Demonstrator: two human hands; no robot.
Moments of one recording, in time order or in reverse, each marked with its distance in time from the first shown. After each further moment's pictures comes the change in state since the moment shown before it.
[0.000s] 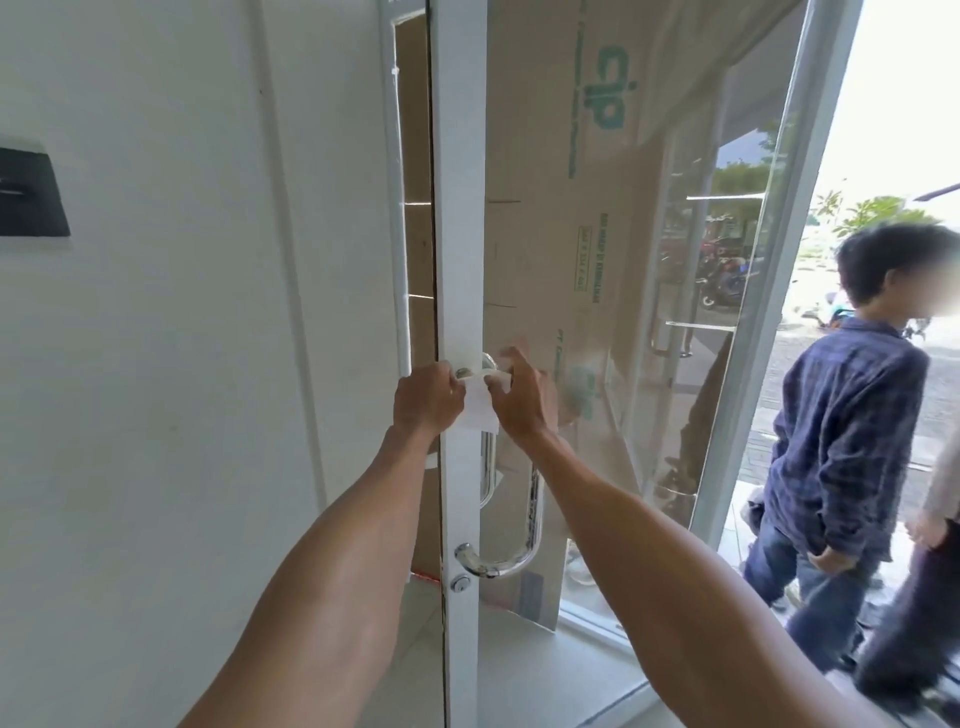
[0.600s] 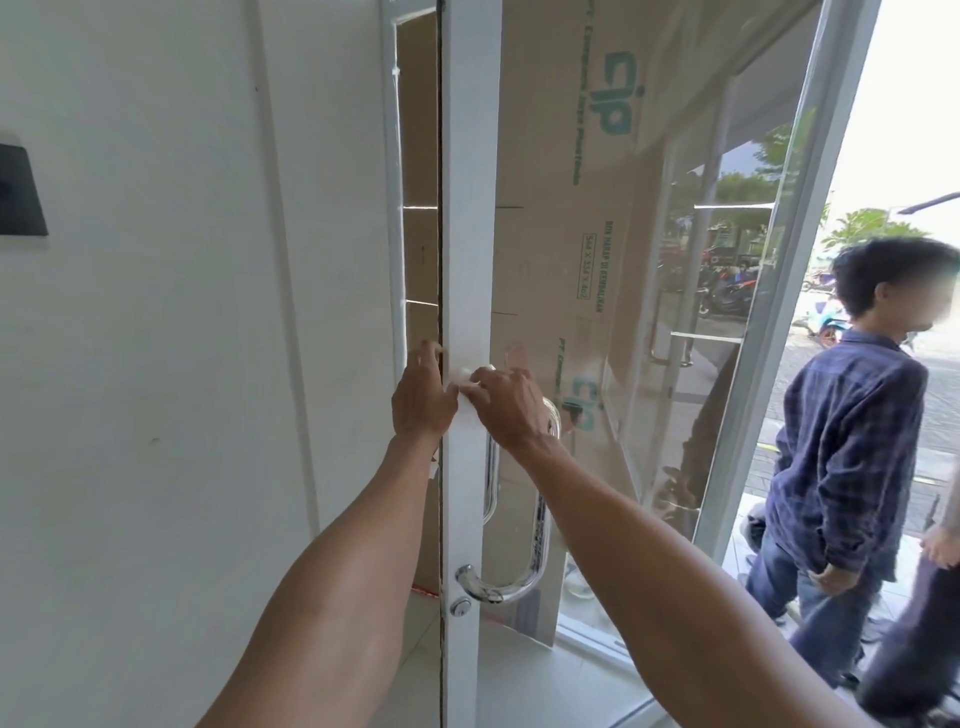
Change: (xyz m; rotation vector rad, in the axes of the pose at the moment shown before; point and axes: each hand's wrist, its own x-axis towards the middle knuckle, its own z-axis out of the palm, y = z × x) left_hand 0.033 -0.022 0.019 -0.221 0.205 -0.008; right_hand 0.027 -0.011 0.025 -0.224 -0.108 -0.305
